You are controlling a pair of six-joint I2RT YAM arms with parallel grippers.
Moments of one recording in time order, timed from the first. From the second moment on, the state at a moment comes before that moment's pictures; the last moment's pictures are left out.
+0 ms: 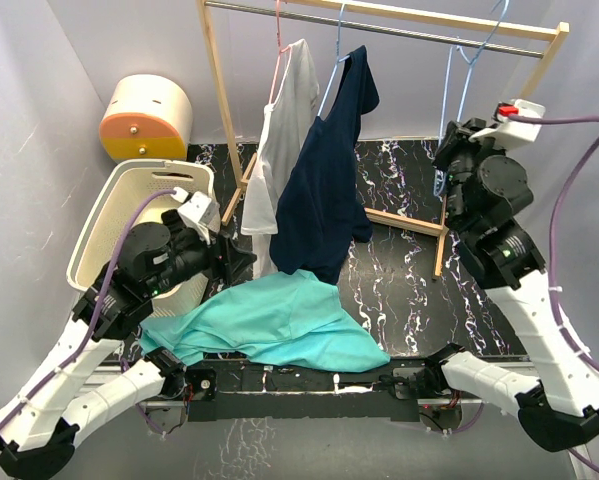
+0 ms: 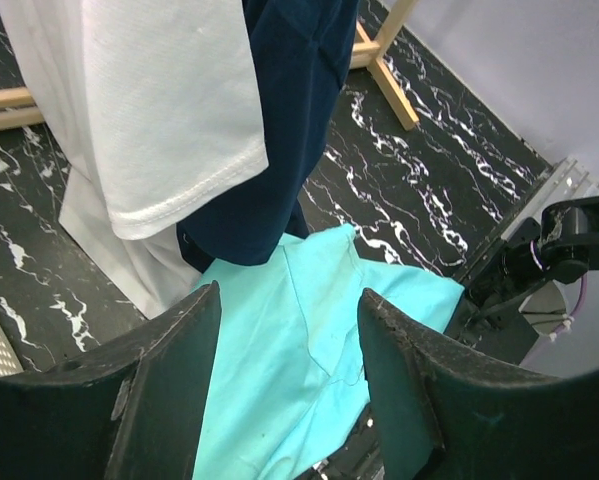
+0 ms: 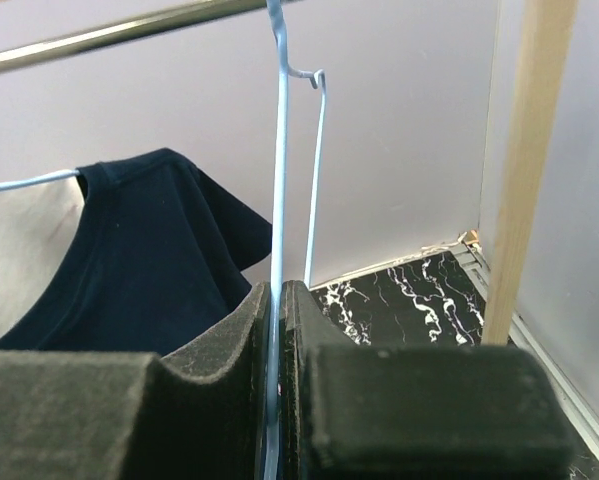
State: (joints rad) left arm -0.67 0.73 1.03 -0.59 0.16 -0.24; right arm 0.49 0.98 1.37 -0.15 0.69 0.10
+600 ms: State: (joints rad) left arm -0.67 0.83 0.99 -0.66 0.25 -0.22; right arm 0.49 0.86 1.40 -0.43 0.53 0.20
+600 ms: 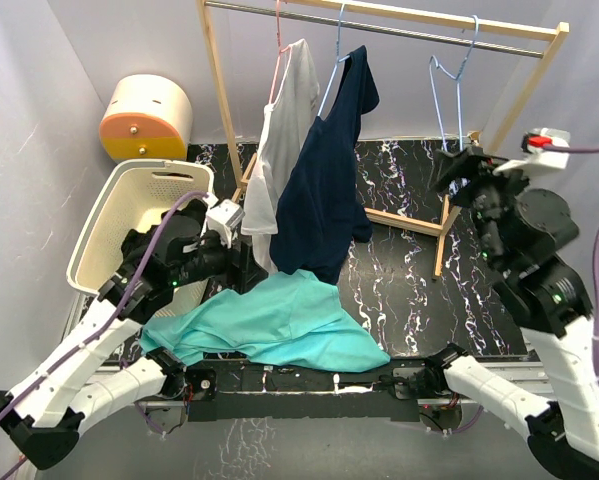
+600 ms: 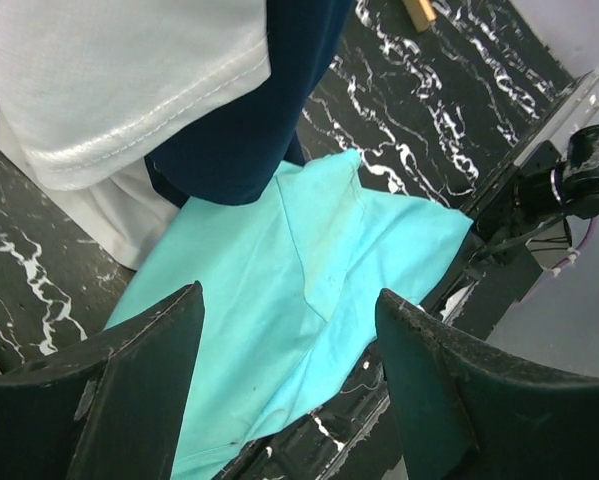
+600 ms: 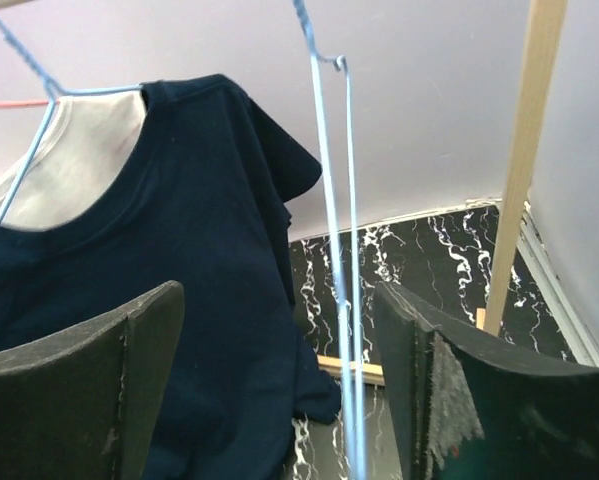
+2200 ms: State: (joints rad) left arm -1.10 1.33 0.59 -0.30 -0.35 -0.71; right arm 0.49 0.35 1.13 -0.93 0.10 0.45
